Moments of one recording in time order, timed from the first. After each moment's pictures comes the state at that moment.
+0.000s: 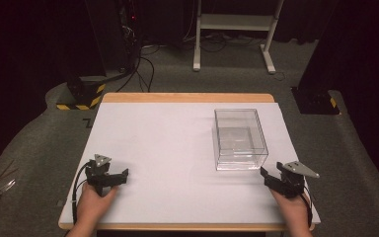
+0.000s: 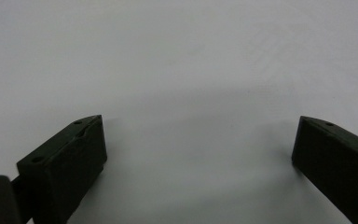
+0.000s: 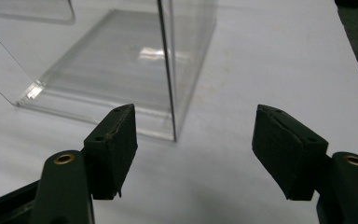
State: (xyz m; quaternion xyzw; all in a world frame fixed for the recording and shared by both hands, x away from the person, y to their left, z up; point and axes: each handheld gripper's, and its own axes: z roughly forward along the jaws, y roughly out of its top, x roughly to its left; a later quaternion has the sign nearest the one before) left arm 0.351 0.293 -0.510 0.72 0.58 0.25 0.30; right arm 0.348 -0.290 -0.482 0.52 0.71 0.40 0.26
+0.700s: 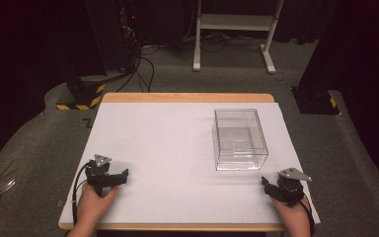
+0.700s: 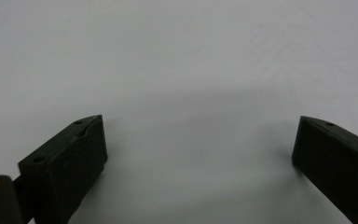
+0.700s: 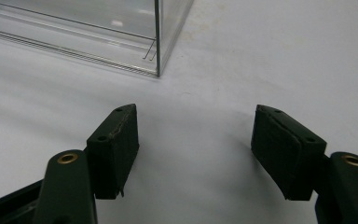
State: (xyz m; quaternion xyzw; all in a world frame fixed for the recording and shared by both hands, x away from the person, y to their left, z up) left arm 0.350 0.293 -0.510 0.72 0.58 0.25 0.30; right arm 0.340 -0.291 -0.502 0.52 0.75 0.31 0.26
